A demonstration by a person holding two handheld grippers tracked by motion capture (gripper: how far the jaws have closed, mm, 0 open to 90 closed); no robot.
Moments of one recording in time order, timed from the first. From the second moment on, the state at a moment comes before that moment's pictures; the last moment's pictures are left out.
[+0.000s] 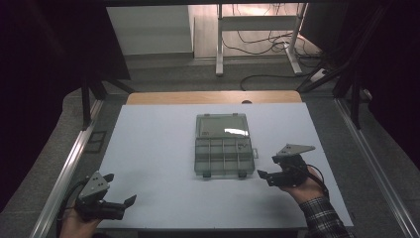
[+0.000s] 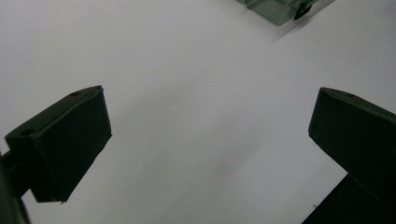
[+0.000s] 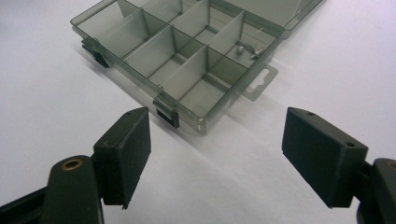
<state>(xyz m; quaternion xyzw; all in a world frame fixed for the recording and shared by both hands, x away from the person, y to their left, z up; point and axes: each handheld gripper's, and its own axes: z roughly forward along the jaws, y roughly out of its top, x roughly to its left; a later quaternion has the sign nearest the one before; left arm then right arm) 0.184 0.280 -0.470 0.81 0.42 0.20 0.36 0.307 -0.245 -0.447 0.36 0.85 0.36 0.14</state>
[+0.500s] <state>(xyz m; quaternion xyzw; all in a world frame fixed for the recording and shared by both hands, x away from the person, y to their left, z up) 0.184 0.280 -0.470 0.81 0.42 0.20 0.36 0.289 -0.271 -0.444 0.39 0.83 0.37 0.14</state>
